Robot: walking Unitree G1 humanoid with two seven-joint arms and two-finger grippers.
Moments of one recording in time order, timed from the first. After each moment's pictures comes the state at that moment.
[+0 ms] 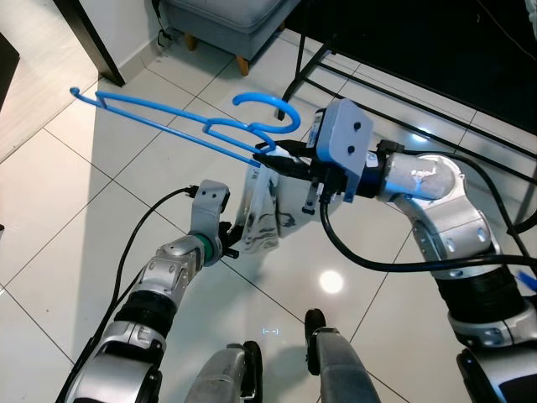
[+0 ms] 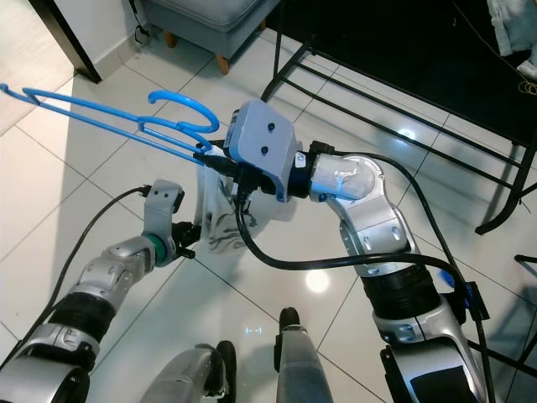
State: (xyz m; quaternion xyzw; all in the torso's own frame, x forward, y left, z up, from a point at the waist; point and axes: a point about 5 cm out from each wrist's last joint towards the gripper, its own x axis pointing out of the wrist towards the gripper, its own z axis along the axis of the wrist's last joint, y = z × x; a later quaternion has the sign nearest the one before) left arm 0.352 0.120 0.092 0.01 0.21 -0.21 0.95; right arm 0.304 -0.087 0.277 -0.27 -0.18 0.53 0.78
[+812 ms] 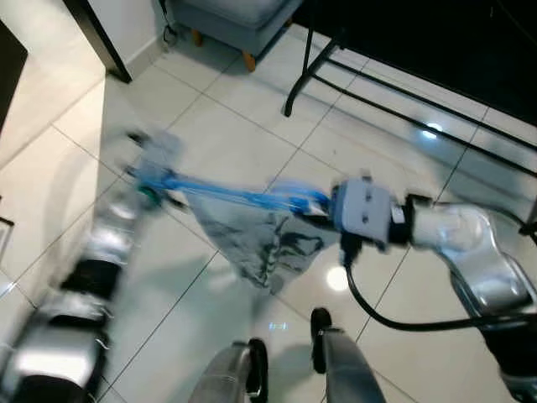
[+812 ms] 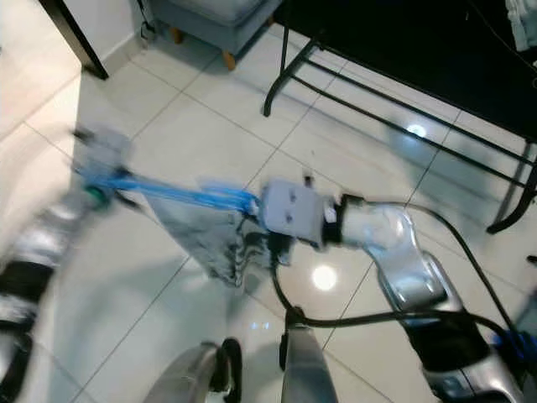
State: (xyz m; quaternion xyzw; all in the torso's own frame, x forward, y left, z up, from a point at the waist) left arm 0.387 0.214 0.240 0.23 -0.02 -0.05 0.97; right arm 0.286 -0.138 0.208 -0.37 -0.05 0.50 0.78
